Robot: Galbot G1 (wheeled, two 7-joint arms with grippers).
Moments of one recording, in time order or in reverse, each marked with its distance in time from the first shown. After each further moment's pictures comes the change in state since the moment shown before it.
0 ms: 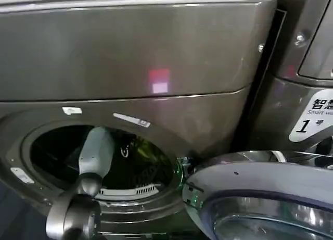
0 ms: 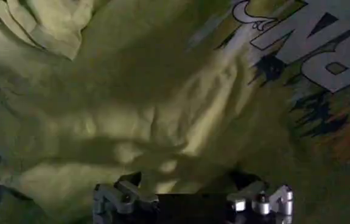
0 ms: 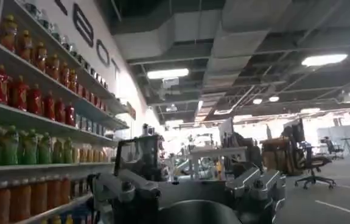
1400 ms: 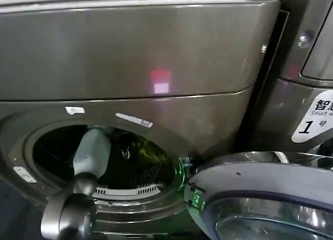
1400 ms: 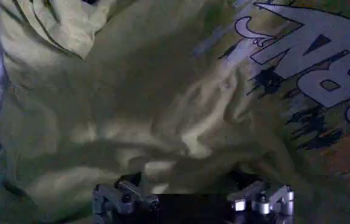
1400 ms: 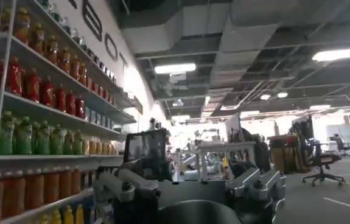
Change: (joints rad) left arm 0.026 0.017 0.010 -0.049 -0.128 -0.014 0.003; right arm 0.005 0.003 -0.026 0.002 -0.006 0.002 0.000
